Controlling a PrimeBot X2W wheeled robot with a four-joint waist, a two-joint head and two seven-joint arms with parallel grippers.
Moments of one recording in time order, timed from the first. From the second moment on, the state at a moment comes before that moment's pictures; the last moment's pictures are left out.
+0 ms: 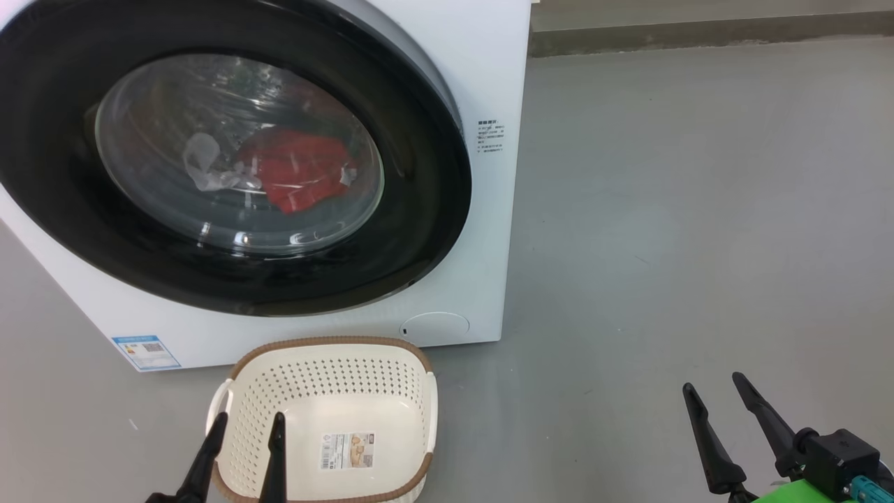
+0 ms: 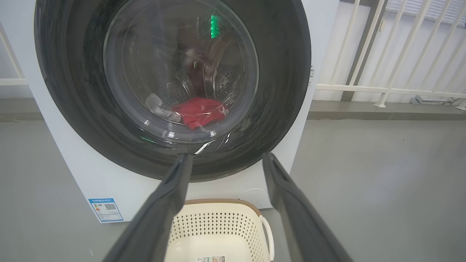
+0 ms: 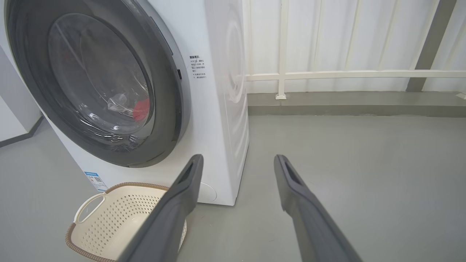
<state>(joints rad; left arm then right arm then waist) 0.07 0.04 -0.02 0.15 -0.17 -0.05 -0.25 0.10 -0.16 0.05 0.18 0.35 0.13 -0.25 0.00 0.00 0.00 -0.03</state>
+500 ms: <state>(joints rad) 0.07 0.04 -0.02 0.17 -0.18 -0.04 -0.25 0.10 -0.16 0.04 0.18 0.35 0.13 -0.25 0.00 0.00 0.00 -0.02</state>
